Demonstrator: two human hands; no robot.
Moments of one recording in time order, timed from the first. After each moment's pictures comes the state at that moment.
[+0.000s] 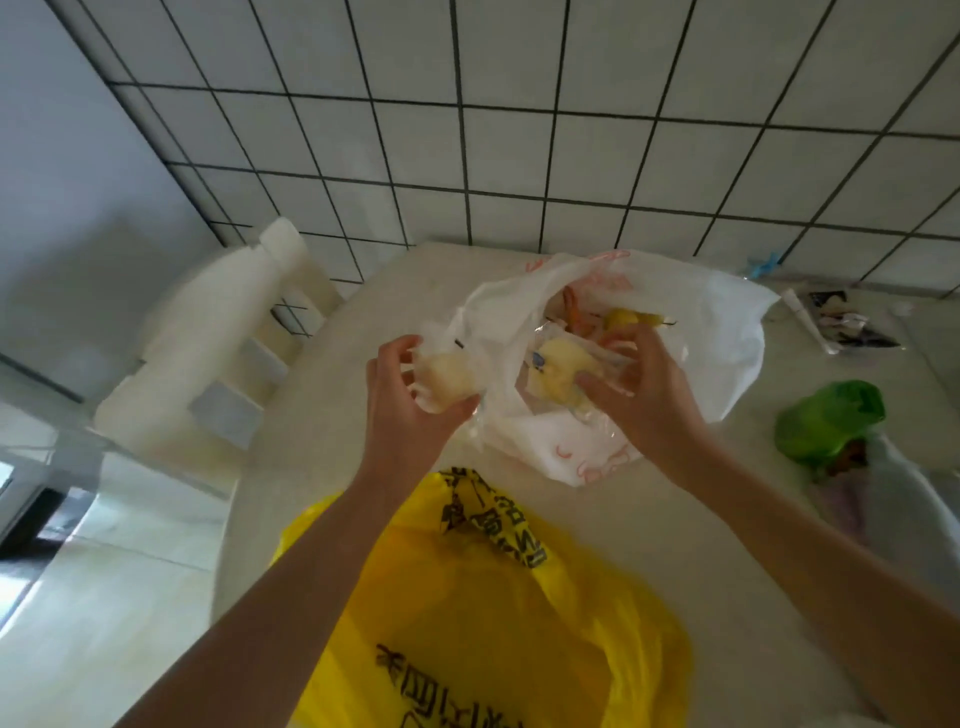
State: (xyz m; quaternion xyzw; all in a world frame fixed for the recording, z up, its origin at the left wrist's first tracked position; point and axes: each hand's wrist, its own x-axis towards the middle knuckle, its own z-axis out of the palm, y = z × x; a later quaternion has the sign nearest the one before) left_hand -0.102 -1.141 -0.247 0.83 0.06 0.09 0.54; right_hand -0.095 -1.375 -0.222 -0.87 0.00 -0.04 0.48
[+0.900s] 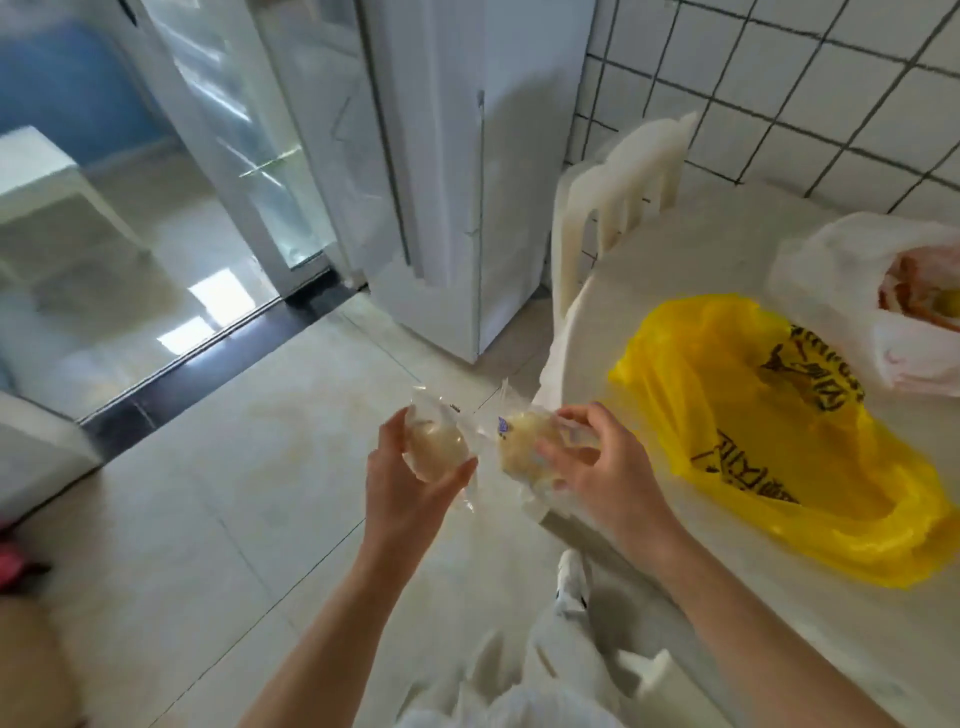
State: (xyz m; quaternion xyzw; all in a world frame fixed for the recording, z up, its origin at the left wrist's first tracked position) left_hand -0.634 -0.859 -0.282 0.75 0.36 0.19 0.53; right_hand -0.520 -1.024 -0.249 -0.80 -0.16 0.20 0.54
